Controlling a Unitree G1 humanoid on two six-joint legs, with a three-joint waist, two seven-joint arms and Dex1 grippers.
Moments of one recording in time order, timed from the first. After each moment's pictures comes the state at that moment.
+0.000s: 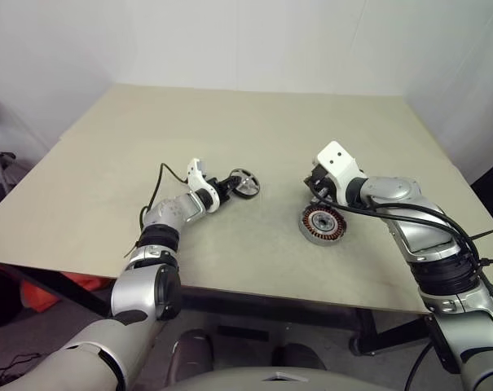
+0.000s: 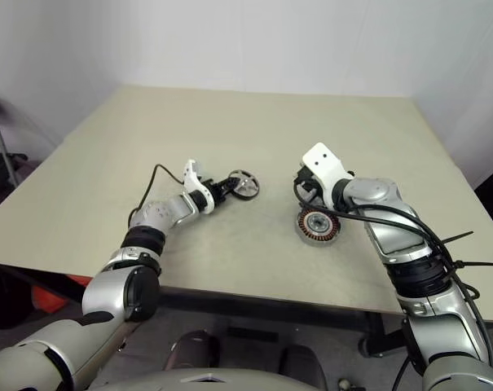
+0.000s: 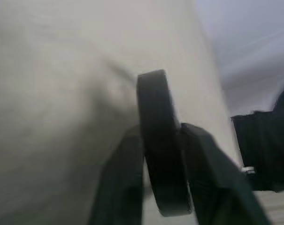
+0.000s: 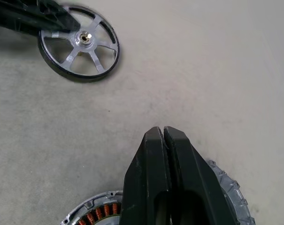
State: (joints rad) left arm -0.84 0.02 0.40 0.86 -0.58 0.69 -0.42; right arm -0.54 -0.64 0.17 -0.21 0.09 0.92 0.64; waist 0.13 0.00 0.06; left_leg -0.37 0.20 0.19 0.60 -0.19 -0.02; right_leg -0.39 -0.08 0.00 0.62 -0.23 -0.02
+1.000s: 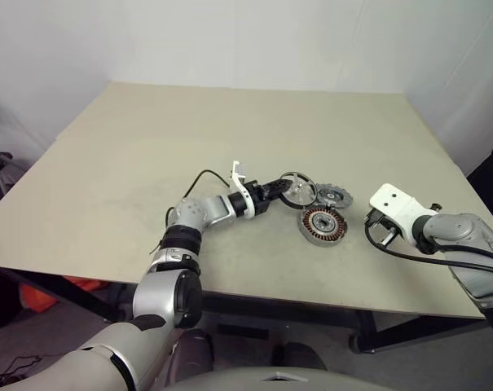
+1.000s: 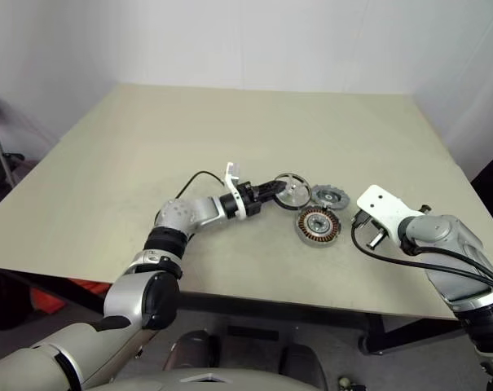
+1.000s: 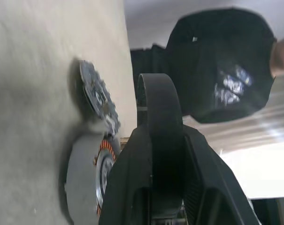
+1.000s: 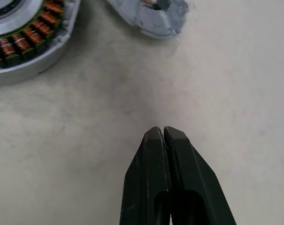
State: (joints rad) left arm -0.84 -0.13 0.38 0.80 -0.80 1.02 -0.50; right arm -0.16 -0.99 0.08 -0.33 -0.04 0.92 0.65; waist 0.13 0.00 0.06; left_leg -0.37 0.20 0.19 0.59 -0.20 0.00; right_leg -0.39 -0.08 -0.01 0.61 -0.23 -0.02
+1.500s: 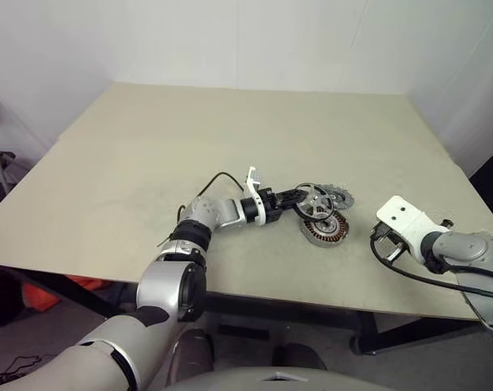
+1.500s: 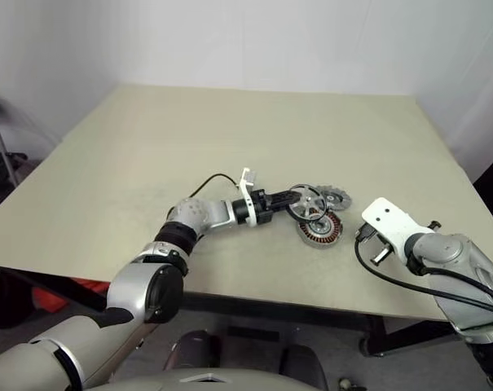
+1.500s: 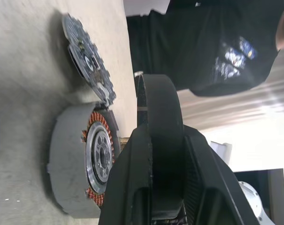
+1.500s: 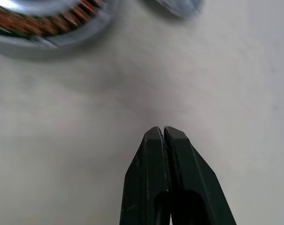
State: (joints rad) left arm -0.94 -0.14 0.28 0.98 -0.74 0.98 -0.62; right arm 0.00 -0.97 0.00 -0.56 -0.02 1.06 0.62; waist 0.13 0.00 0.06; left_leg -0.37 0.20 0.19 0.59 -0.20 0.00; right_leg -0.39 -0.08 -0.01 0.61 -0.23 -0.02
